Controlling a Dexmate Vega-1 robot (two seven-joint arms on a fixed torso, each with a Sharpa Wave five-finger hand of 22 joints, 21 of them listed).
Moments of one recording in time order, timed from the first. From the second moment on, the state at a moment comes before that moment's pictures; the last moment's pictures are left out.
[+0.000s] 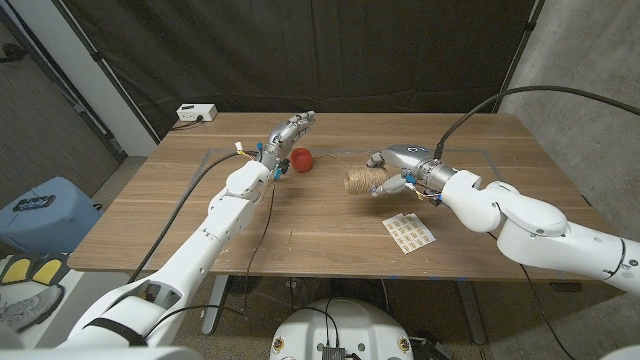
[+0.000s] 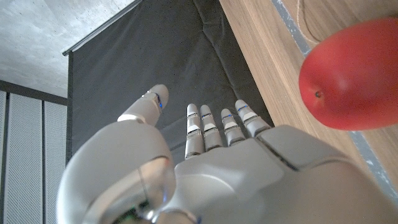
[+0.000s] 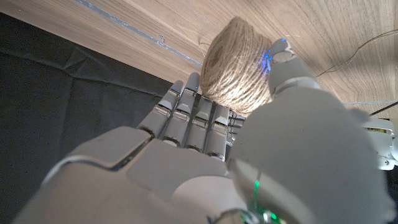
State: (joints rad) left arm 0.74 0.33 0.35 -1.32 -0.38 -0.20 -0.12; left_hand 0.79 0.06 0.68 -0.20 0.29 0.37 -0.02 0.21 0.18 0.25 -0.05 0.25 0.23 0.13 0.04 0.18 0.17 0.17 0.08 0.20 0.17; right arm -0.87 -1.18 -0.70 -2.36 -0.45 -0.46 0.02; right_hand 1.02 -0.14 0.43 -0.15 0.21 0.68 -0.05 0.37 0.21 0.63 -0.03 0.55 0.38 0.54 -0.05 0.36 0.36 0.42 -0.03 0.20 0.17
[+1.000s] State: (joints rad) left arm 0.64 0.43 0.45 -1.28 -0.36 -0.25 -0.26; left_hand 0.88 0.02 0.66 -0.18 0.26 0.27 -0.01 0.18 0.18 0.16 -0.04 0.22 0.23 0.05 0.06 0.17 0.17 0.14 0.07 0.19 0.17; right arm -0.85 -1.20 -0.65 -2.37 -0.37 -0.43 0.03; right_hand 1.02 -0.13 0.42 -0.15 0.20 0.69 -0.04 0.37 0.21 0.64 -0.03 0.55 0.38 0.56 -0.05 0.36 0.36 0.43 -0.02 0.20 0.17
